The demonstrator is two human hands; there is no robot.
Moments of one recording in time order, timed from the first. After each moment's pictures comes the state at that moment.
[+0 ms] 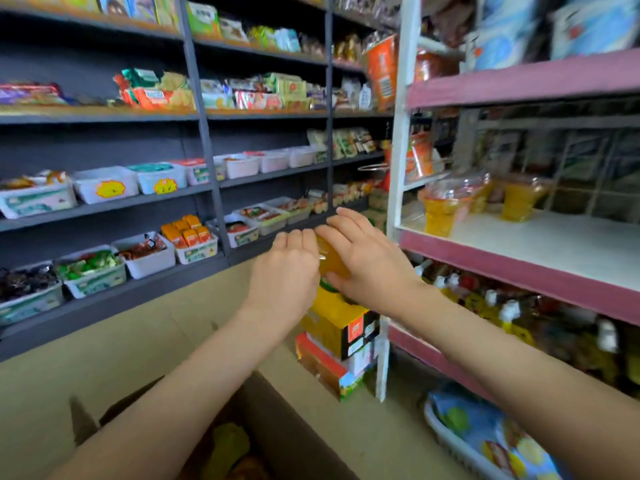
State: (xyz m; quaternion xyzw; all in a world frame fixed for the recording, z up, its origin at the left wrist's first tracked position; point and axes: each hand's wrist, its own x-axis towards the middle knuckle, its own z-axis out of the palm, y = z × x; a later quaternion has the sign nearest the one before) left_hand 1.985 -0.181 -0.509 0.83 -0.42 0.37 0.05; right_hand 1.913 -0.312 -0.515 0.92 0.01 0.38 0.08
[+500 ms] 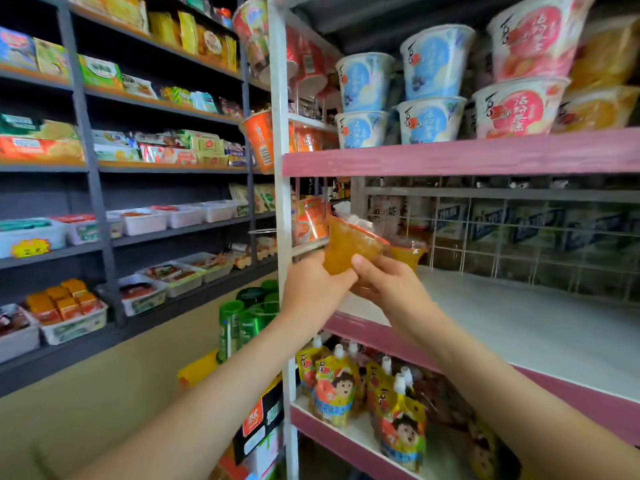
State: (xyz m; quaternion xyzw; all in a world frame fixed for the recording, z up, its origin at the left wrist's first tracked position) left_hand 1.909 -0.381 -0.465 0.70 -0.48 0.01 0.53; right_hand 1.813 -0.461 -0.475 0.67 -0.17 0.40 -0.60
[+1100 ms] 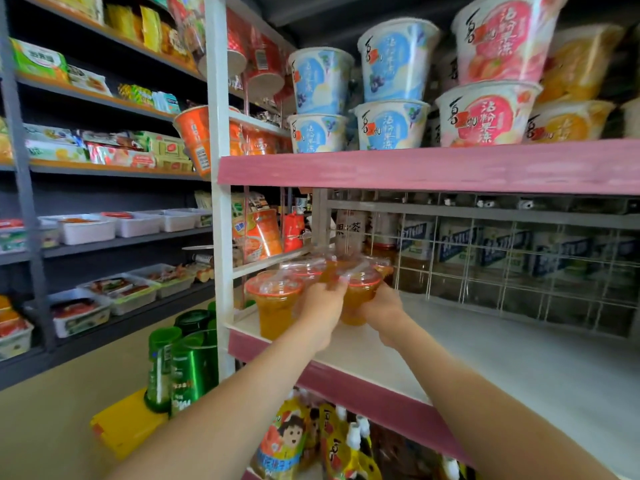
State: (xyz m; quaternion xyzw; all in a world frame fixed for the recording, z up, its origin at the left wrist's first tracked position) left_hand 1.918 -0.566 -0.510 0.64 -0.32 -0.28 0.64; right_hand 1.827 -0.611 -0.501 0.68 -0.42 0.38 -0.46
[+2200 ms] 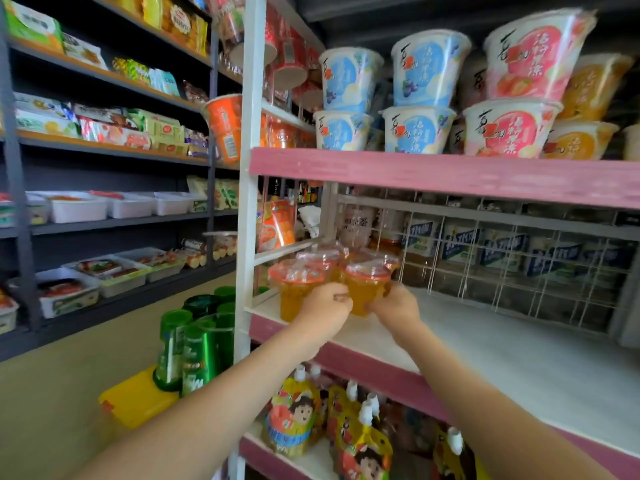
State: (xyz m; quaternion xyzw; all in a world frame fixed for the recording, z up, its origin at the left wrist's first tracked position) left_hand 1.918 -0.472 -0.498 0.65 -0.49 -0.23 0.53; right_hand 1.819 -0.563 -0.495 0.72 -0.50 0.36 -0.32
